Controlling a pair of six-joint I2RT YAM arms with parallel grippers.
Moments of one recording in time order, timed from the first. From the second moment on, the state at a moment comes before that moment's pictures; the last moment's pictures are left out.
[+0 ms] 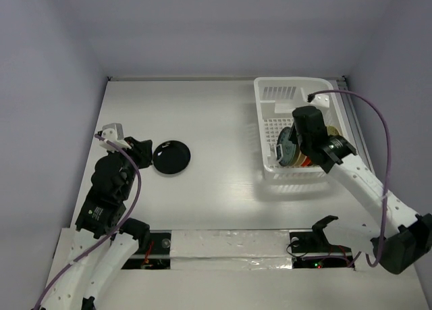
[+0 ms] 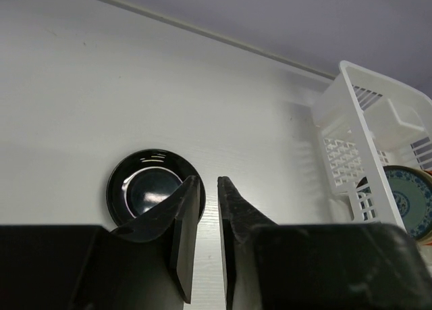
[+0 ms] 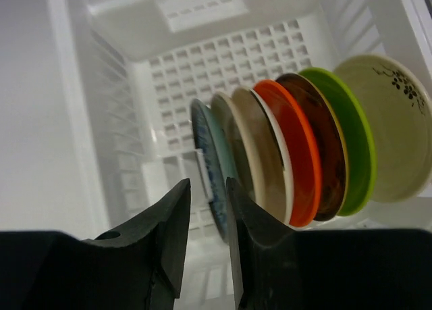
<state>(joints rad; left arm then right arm) -0.37 0.47 0.75 -0.44 -0.25 -0.46 0.51 1.07 1.08 -0.57 0.59 0.50</state>
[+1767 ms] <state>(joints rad) -0.36 0.45 0.75 -0.43 -0.24 -0.46 0.74 1.24 1.49 -0.78 0.74 0.32</state>
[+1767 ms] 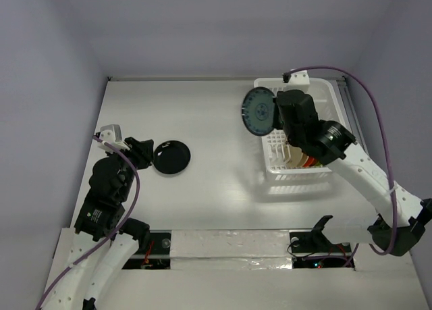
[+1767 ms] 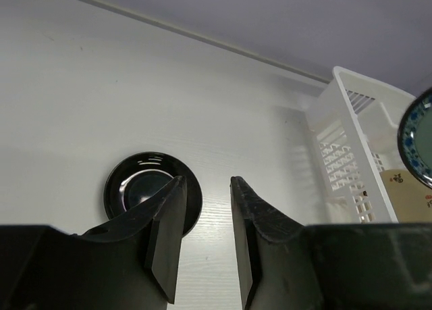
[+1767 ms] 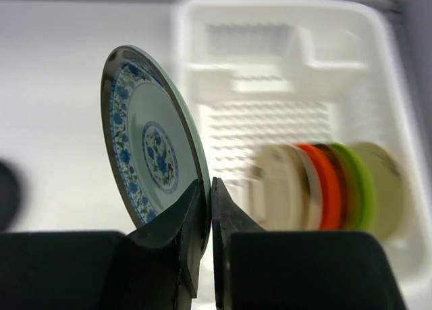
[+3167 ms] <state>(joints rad) -0.34 0.44 0.75 -0.43 -0.24 -0.46 0.92 2.10 1.61 -0.18 0.13 0.70</state>
